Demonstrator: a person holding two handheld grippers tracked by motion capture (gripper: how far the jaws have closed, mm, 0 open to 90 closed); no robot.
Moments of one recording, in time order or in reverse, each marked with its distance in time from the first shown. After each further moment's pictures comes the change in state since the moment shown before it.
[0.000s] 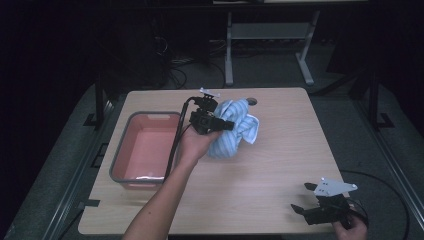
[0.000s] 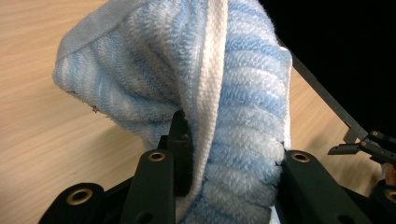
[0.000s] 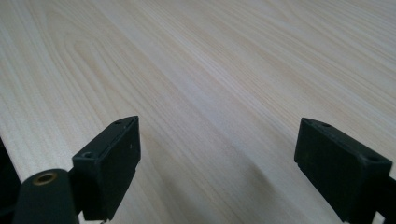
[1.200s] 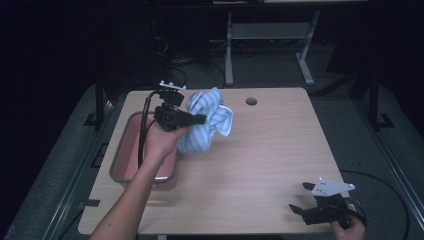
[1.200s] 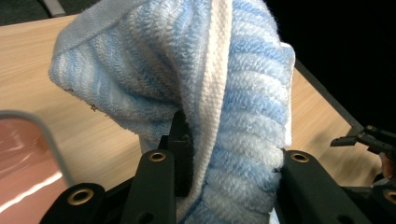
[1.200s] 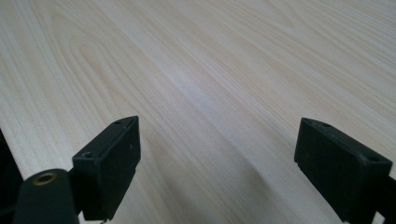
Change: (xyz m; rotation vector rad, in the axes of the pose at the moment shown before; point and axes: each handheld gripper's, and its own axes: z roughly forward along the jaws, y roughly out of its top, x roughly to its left) left arm 0.025 -0.008 -0.083 -0.062 0.049 0.009; right arm 0.004 0.004 0.001 0.001 0.004 -0.014
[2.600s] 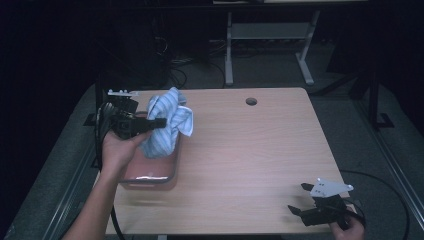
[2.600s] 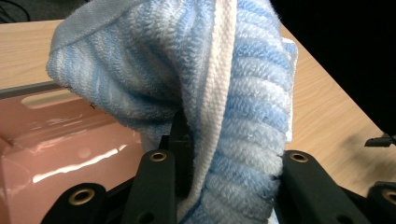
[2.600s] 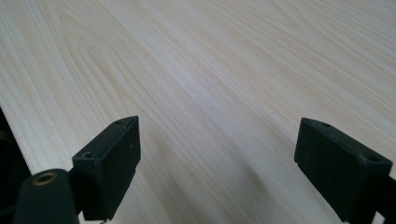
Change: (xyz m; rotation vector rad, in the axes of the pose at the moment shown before) left arm 0.057 -0.040 -0.074 -0.064 0.100 -0.082; right arm 0.005 0.003 0.000 0.009 0.001 -0.002
